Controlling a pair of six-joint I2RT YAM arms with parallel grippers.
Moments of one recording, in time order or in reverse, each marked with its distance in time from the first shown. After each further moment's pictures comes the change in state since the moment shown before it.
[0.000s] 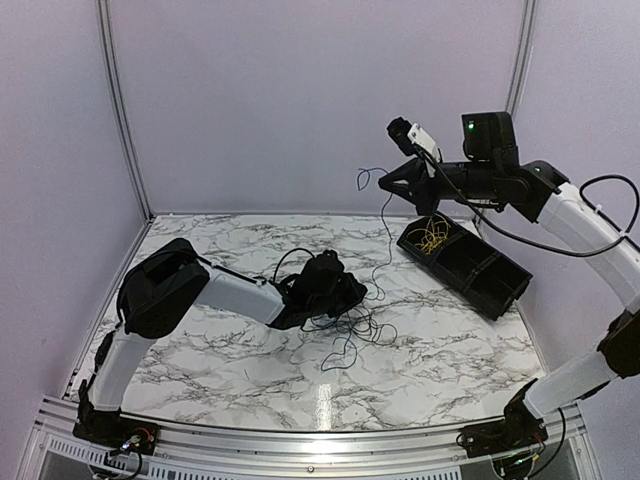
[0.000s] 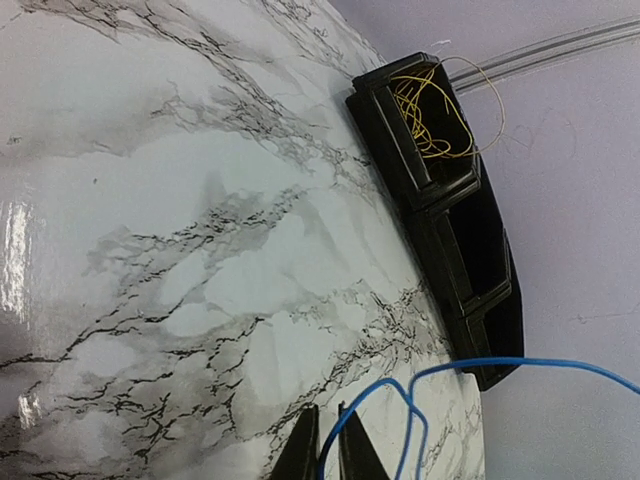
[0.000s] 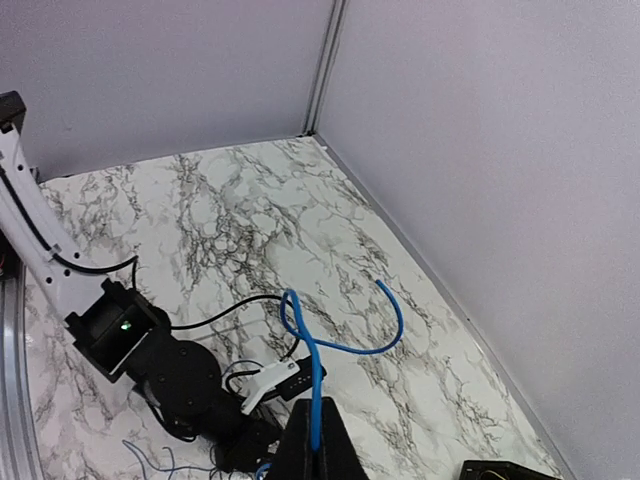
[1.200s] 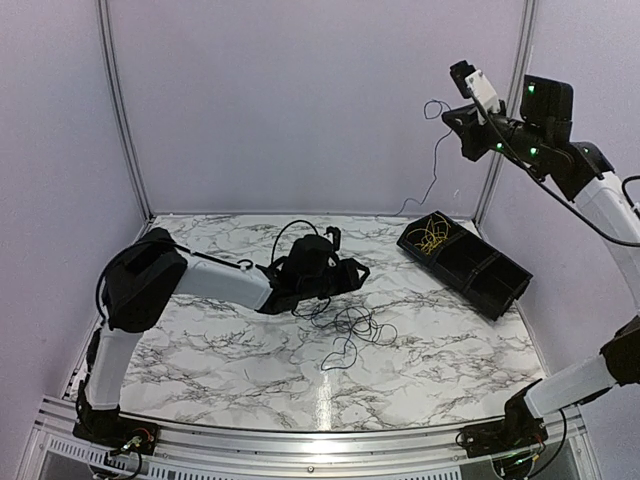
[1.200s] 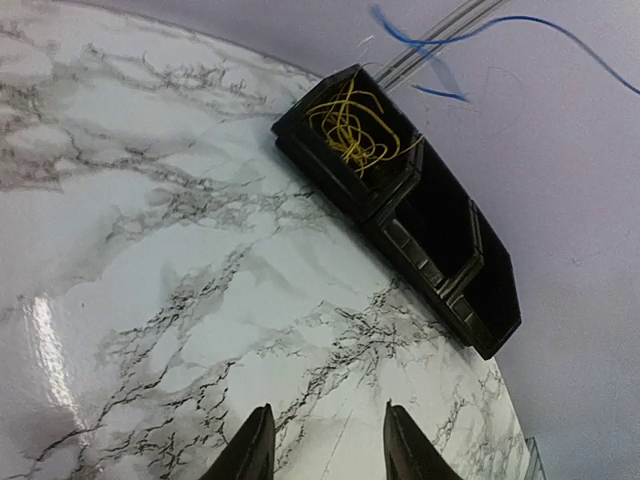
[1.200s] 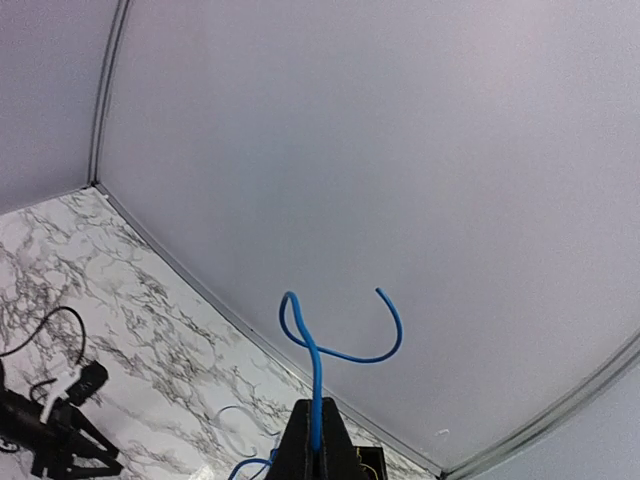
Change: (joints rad) left arm 0.040 -0.090 -0.019 -0.011 0.075 0.293; right arm -0.182 -0.045 0.194 0.032 0.266 -0.026
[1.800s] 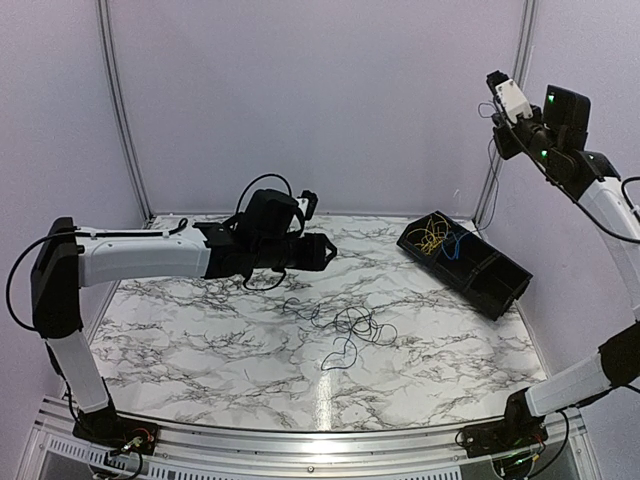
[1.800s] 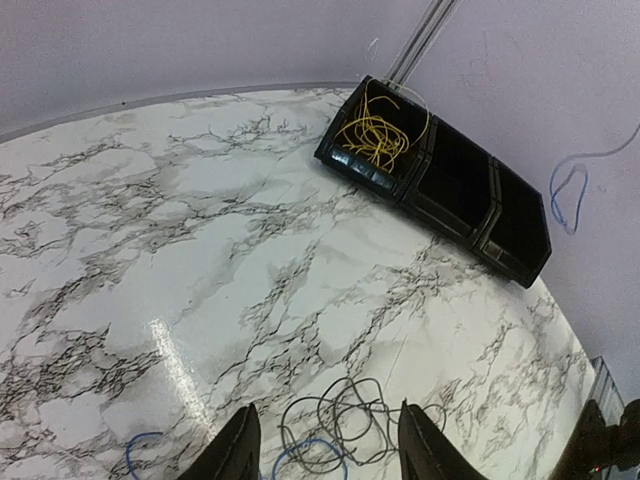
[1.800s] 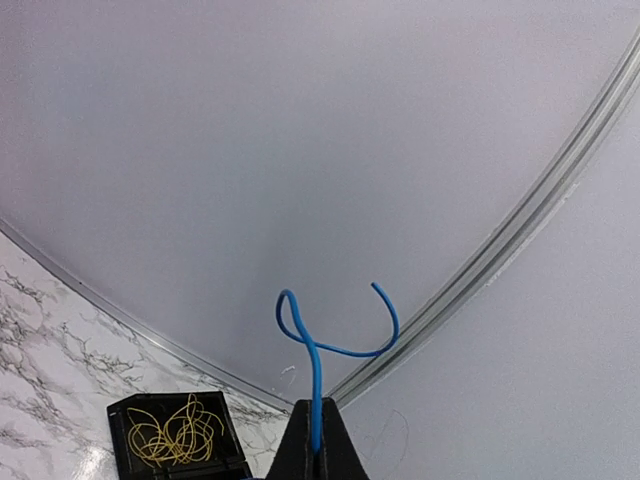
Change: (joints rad) left arm 0.030 -0.433 -0.102 -0.475 -0.054 0.332; right arm -0.227 -0.012 -0.083 0.120 0.201 -0.126
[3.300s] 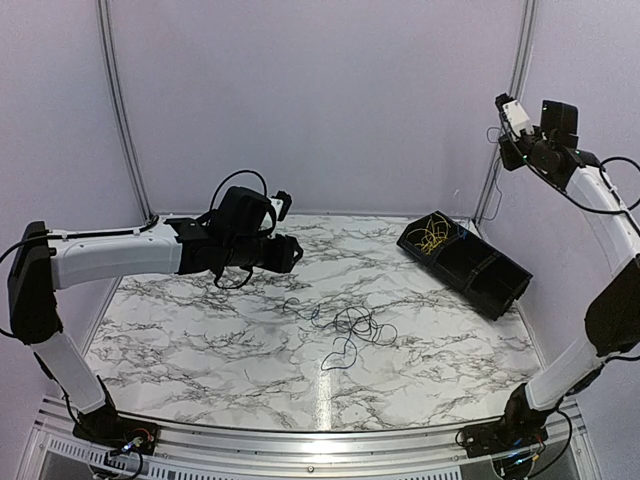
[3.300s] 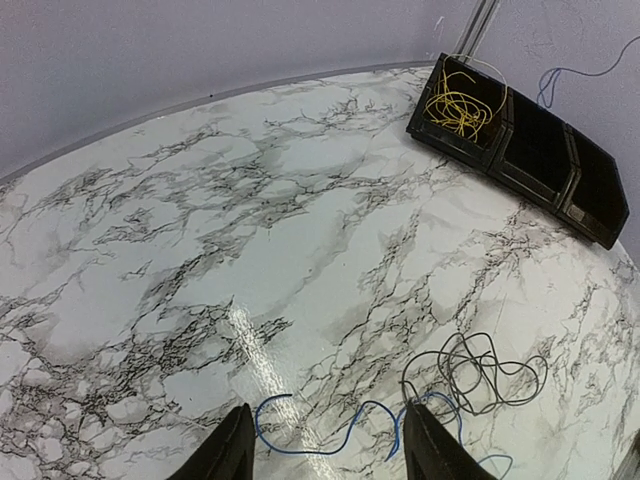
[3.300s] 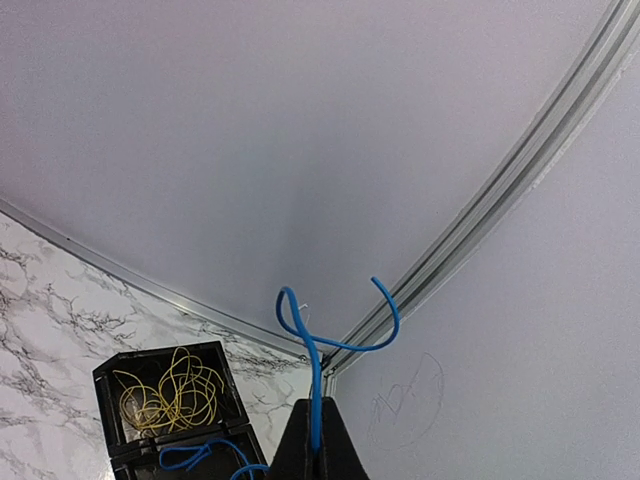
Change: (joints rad) left arm 0.074 -0.134 -0.110 -0.134 -0.071 0.178; right arm -0.210 0.179 0.048 -0.052 -0.156 0.087
